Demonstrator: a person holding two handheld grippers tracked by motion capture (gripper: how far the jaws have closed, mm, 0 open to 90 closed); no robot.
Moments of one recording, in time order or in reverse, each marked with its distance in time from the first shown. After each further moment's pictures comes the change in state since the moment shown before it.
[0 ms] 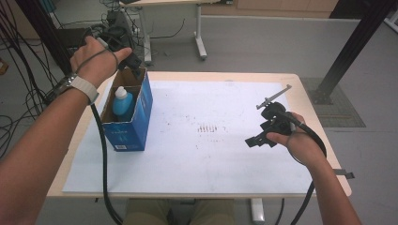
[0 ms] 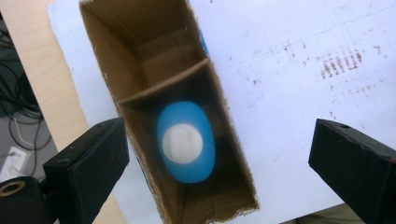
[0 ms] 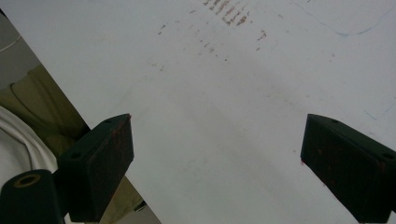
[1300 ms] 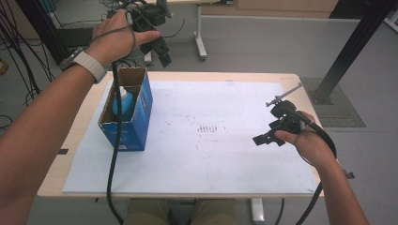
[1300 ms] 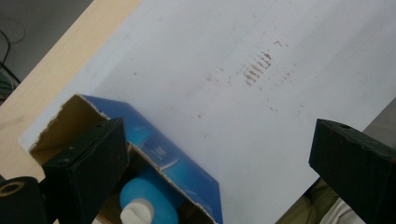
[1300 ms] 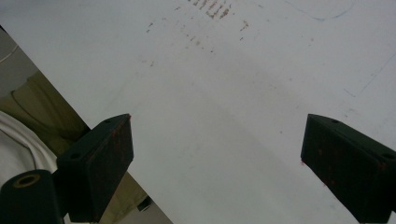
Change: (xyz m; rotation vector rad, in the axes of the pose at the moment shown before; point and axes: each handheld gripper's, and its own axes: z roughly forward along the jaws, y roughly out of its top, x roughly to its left) left arm -0.056 0.035 -0.030 -0.071 -0.125 0.474; right arm -0.005 -0.009 -0.017 0.000 -0.023 0.063
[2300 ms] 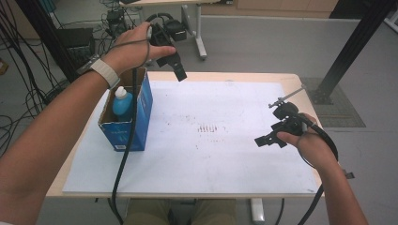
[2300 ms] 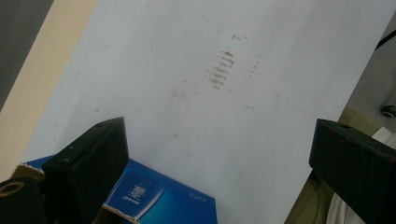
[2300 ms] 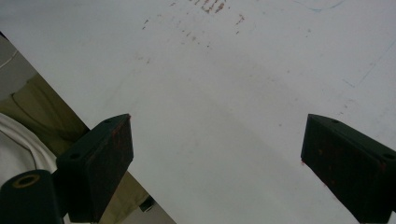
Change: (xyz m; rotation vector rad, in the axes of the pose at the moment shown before) left arm -0.017 0.022 0.037 0.022 -0.100 0.259; right arm -0.003 -0.007 0.000 -0.002 -0.002 0.026
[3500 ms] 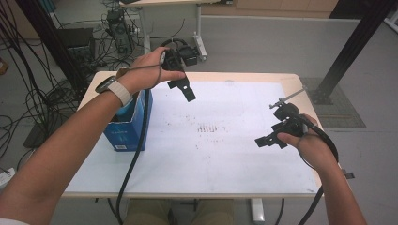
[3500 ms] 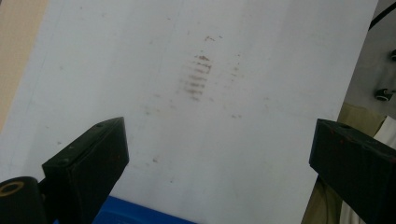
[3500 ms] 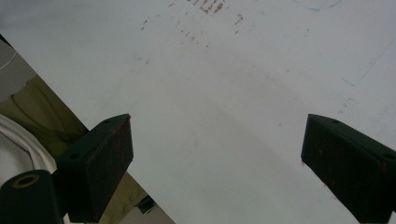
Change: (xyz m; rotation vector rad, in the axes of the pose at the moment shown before) left arm -0.010 -0.004 0.055 -0.029 -0.055 0.104; right arm 0.001 -0.004 0.000 -0.007 -0.003 0.007
